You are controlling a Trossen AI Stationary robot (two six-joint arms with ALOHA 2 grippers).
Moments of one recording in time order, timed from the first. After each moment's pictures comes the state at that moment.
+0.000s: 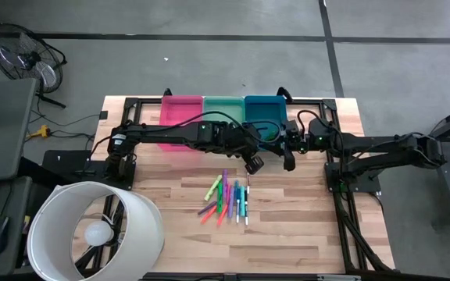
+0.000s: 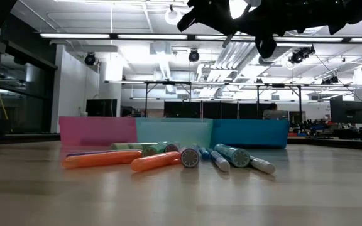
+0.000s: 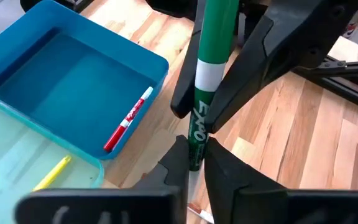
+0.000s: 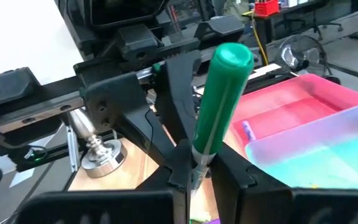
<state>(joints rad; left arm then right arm) -0.02 1.97 2.03 -0.81 -0.26 -0.47 -0.20 0.97 0.54 0.32 -0.18 0.32</state>
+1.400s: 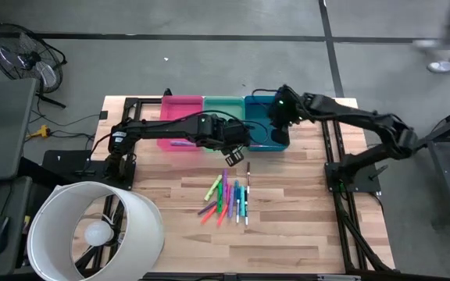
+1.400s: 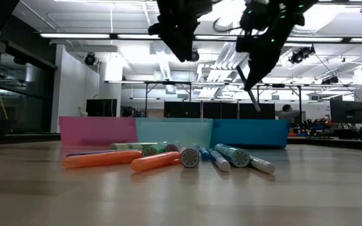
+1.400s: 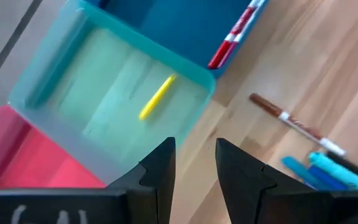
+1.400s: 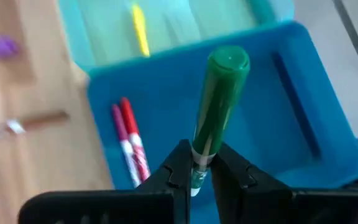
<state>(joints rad) 0.03 1.97 2.03 -1.24 -0.41 -0.45 -0.54 1.39 1.09 -0.72 0.00 -0.25</state>
